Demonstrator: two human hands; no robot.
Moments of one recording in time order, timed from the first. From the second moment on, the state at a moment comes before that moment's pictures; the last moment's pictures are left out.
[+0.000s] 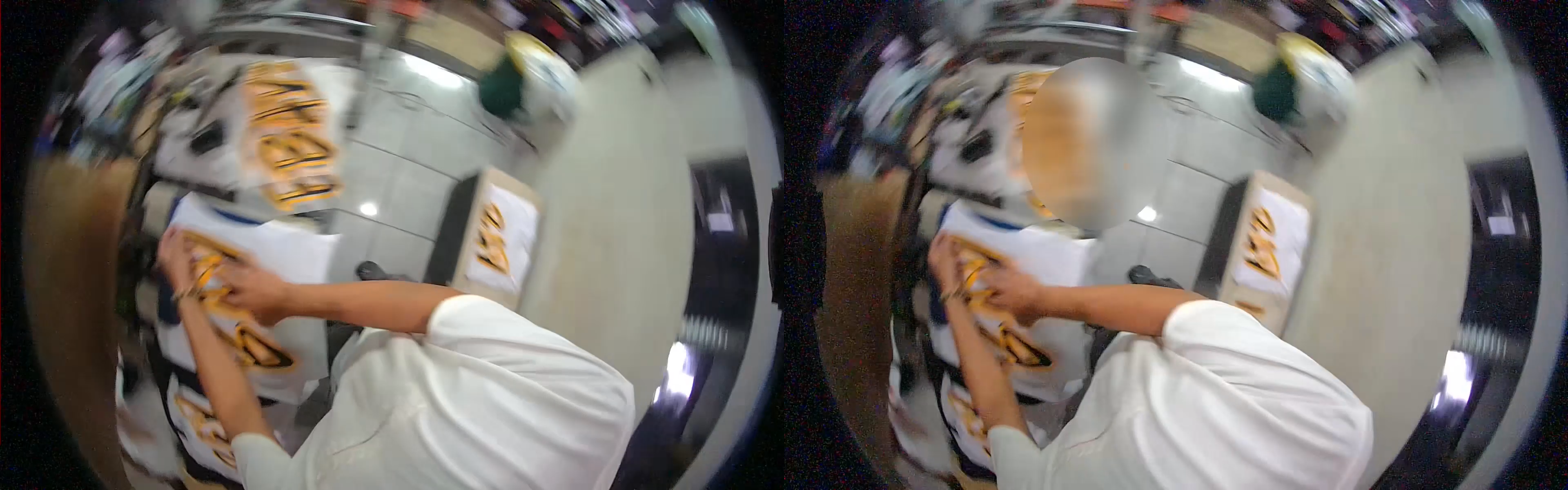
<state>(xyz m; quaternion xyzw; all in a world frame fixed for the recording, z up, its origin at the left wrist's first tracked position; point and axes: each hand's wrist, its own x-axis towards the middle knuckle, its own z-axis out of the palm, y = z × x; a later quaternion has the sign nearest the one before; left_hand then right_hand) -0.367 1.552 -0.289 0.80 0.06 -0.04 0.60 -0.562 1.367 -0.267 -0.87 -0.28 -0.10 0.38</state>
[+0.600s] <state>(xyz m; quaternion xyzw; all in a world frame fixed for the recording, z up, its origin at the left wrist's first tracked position) -0.515 1.346 -0.179 0.85 -0.19 -0.28 0.41 -1.099 1.158 -0.492 -0.58 0.71 -0.09 0.38</state>
